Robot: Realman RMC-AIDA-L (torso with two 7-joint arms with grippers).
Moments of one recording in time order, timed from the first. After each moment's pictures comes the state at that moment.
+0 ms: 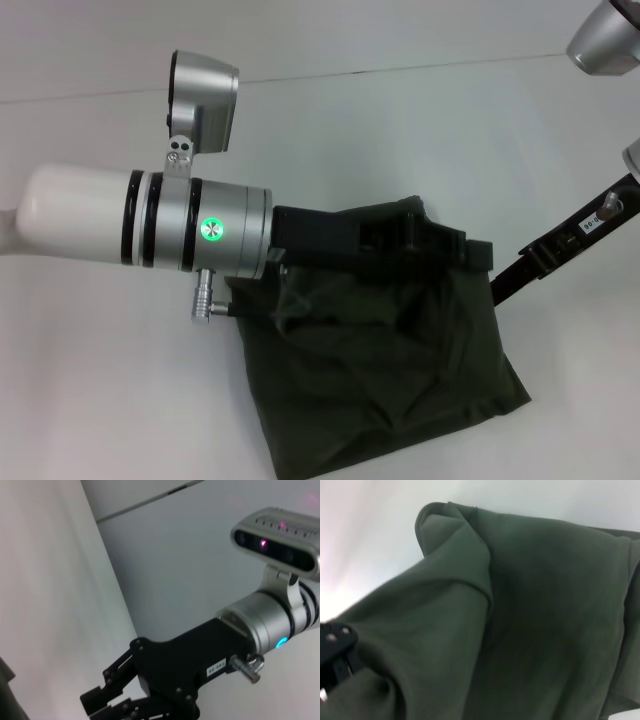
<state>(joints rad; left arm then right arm) -0.90 -2.17 1.10 0.43 1.75 1.49 -2.39 0.78 1.97 -0.79 -0.87 -2.62 -1.81 2.37</state>
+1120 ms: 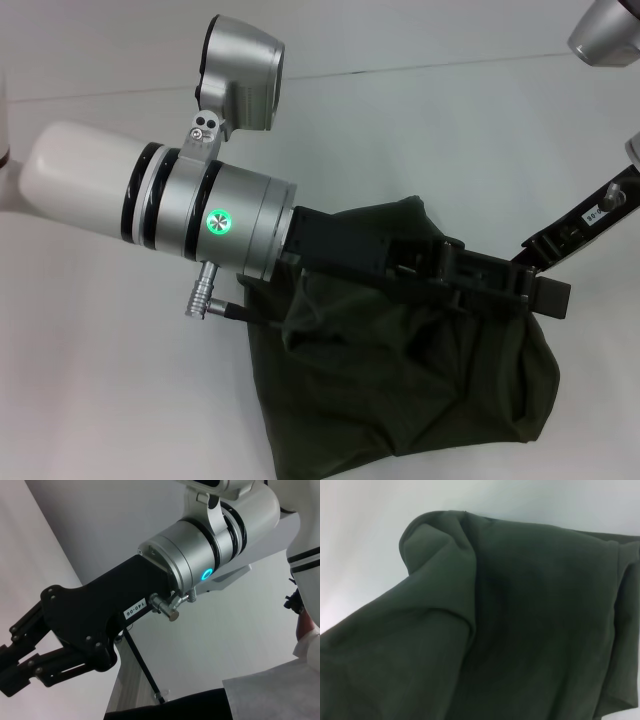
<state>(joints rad) -0.94 -2.17 1.15 0.52 1.75 1.67 -2.40 0.79 1.96 -0.79 -0.87 -2.63 -1.81 2.39</state>
